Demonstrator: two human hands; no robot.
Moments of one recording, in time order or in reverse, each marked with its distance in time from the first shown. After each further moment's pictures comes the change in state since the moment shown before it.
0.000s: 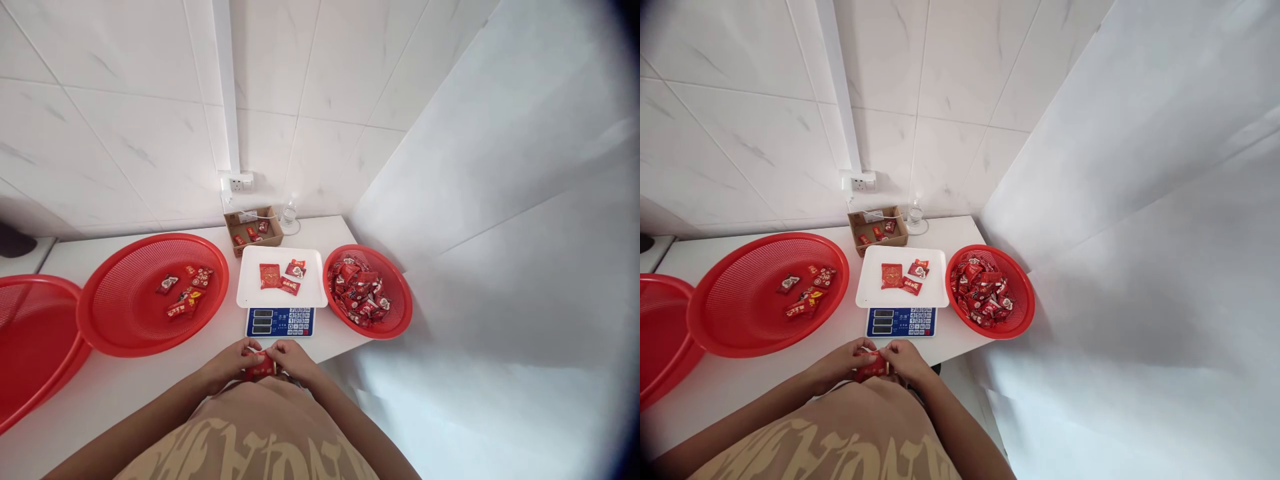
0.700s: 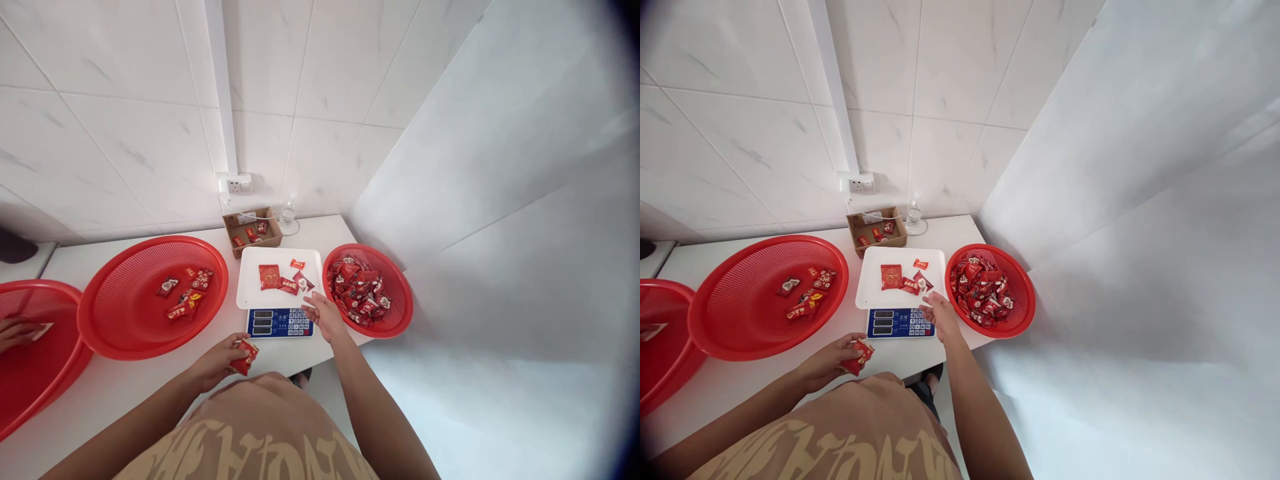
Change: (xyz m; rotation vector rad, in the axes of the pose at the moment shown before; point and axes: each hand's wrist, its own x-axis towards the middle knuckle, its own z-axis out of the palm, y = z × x) left_hand -0.002 0.002 -0.023 -0.196 0.105 -0.017; right_hand 0.017 -0.041 -0.084 0.604 0.477 -0.056
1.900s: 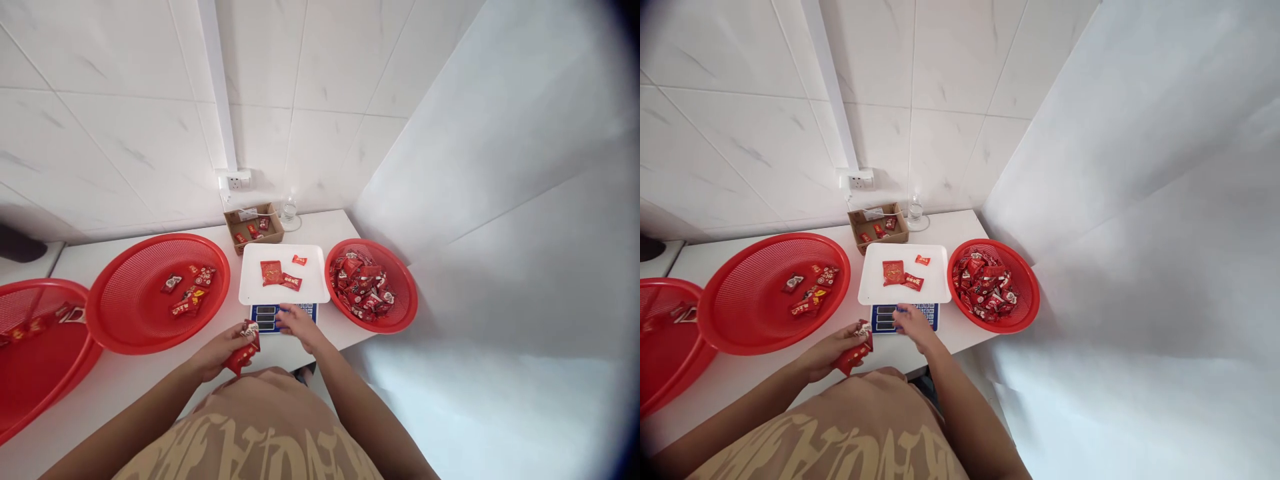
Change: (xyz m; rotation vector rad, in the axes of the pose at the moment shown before) left_hand -0.006 0.012 0.006 0.073 -0.047 0.061; right_hand -0.018 0.039 0.040 -0.222 -0.284 0.046
